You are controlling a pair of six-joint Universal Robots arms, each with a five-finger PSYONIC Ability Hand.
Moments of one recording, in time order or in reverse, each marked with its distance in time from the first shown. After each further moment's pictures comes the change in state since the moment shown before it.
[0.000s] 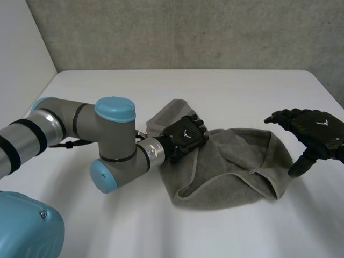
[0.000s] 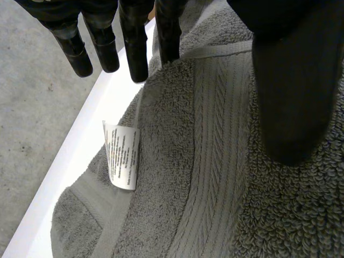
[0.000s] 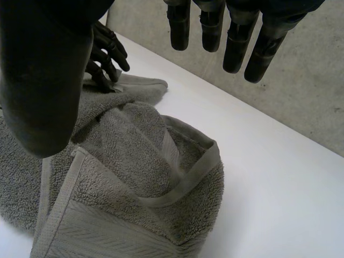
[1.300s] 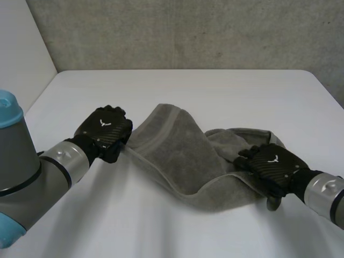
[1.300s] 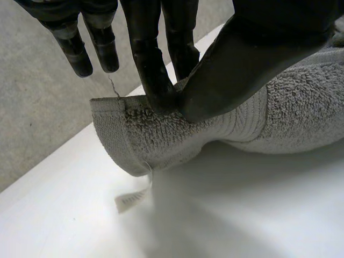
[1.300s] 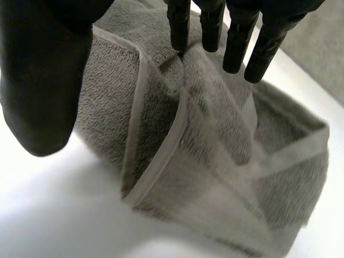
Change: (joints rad) left arm 0.214 0.747 -0.785 0.064 -0.254 -0.435; right arm 0.288 0.138 0.082 -0.081 0.234 -0.296; left_hand 0.822 0.890 0.000 0.000 0.895; right_hand 0.000 0.000 0.000 0.000 0.000
